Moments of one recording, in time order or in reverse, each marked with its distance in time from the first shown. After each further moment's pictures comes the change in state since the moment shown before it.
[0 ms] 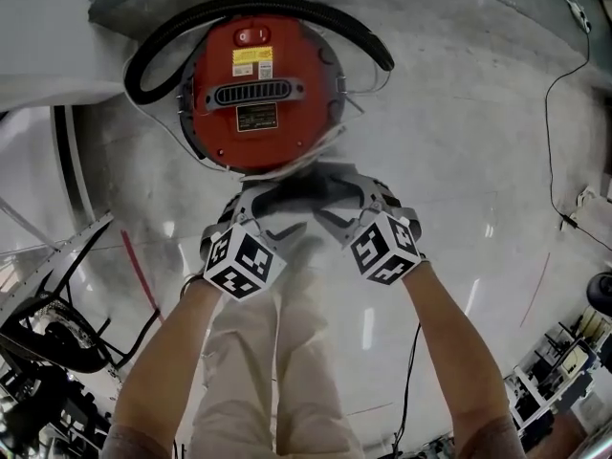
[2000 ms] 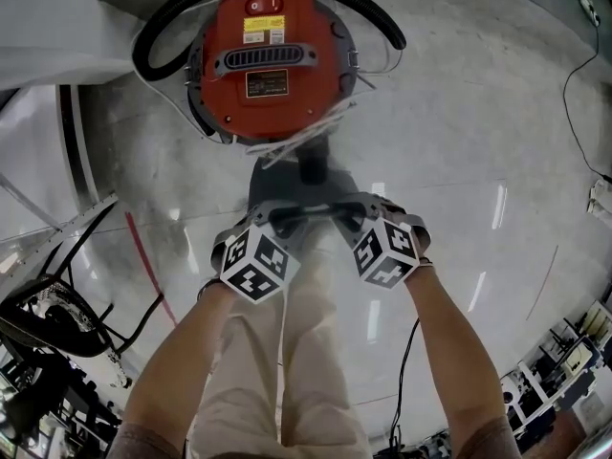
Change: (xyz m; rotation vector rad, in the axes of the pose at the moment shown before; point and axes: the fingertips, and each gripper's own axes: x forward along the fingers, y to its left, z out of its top) left arm -0.005 -0.052 -0.047 -0.089 0.118 -0.049; right arm 0.008 0.076 -0.049 -0.009 0.187 0.114
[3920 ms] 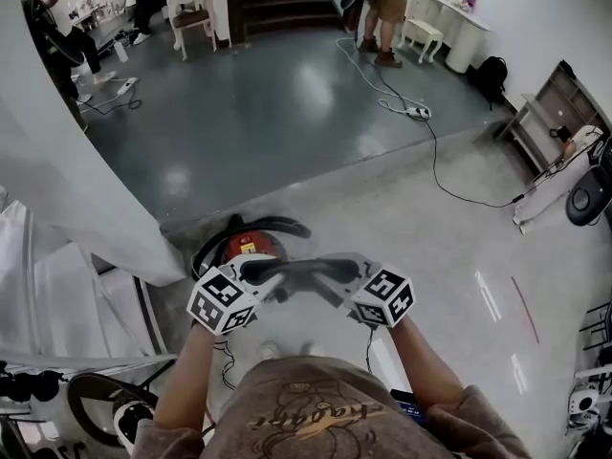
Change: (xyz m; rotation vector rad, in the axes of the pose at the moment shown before) left arm -0.436 -0.145 0.353 0.307 -0.463 -0.053; right arm -0.539 0.043 0.243 0.348 -0.782 -0.395
